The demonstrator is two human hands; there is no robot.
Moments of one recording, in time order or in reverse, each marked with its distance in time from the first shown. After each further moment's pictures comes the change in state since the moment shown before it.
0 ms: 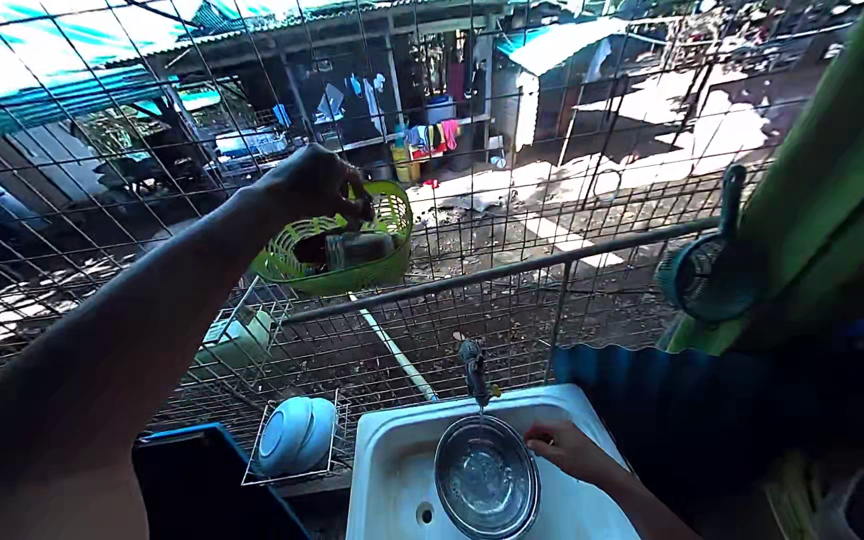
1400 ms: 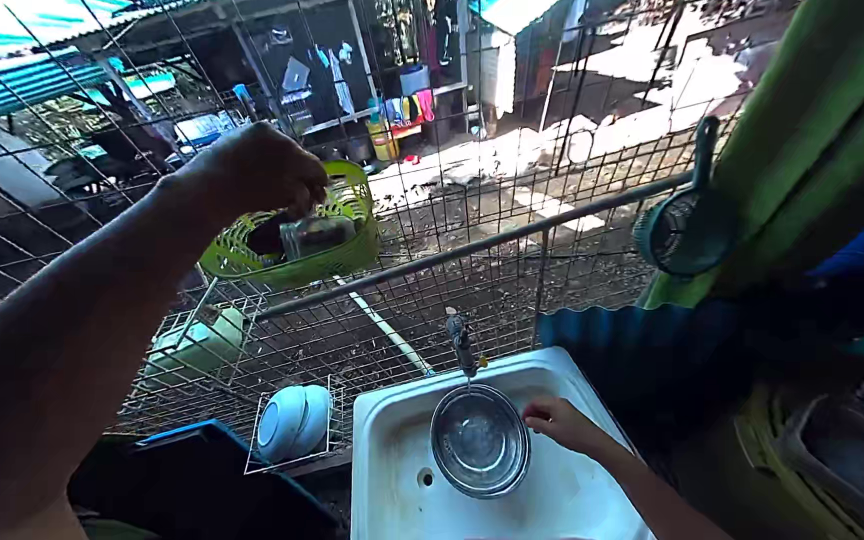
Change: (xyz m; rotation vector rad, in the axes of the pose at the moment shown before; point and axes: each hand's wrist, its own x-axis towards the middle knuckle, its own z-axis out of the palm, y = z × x) left_hand -0.004 0.011 -0.002 0.129 -0.047 0.143; right_hand -0.014 0.037 0.015 0.118 0.001 0.121
